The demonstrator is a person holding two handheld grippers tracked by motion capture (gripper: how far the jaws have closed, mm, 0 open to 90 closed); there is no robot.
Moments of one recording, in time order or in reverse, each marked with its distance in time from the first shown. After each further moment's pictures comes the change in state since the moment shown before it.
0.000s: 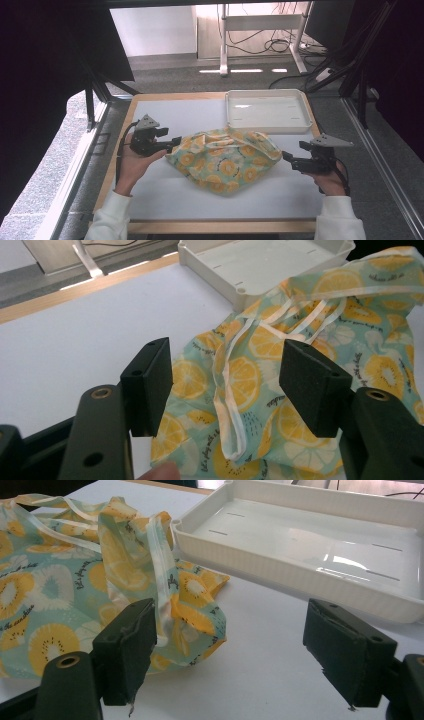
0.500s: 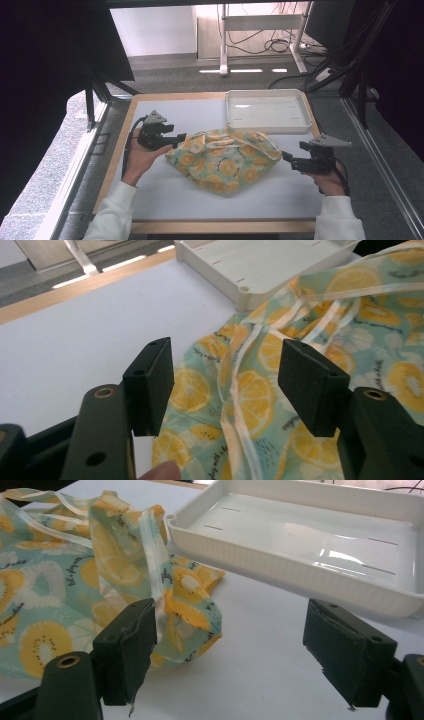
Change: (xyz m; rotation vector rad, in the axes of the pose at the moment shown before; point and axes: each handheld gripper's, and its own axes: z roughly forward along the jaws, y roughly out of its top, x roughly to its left) left arm 0.009 0.009 0.031 0.051 -0.001 0.030; right arm 0.000 -0.001 0.003 0.018 -0.018 0.001
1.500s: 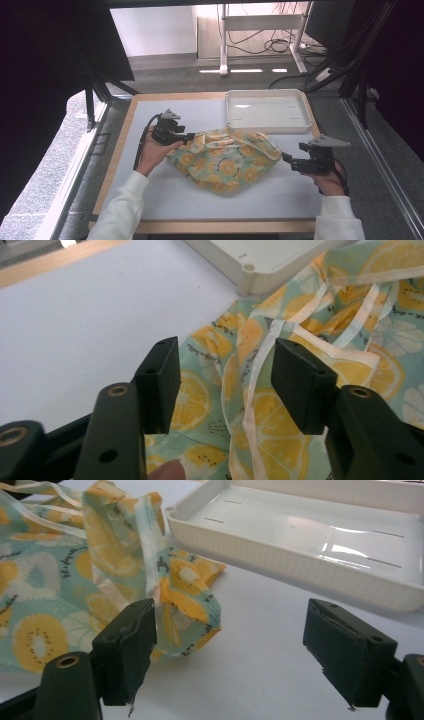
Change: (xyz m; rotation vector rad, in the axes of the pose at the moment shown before) left arm 0.007 0.004 0.047 0.098 -0.064 -0.010; right arm -0.002 -0.004 0.004 0.018 0.012 0.002
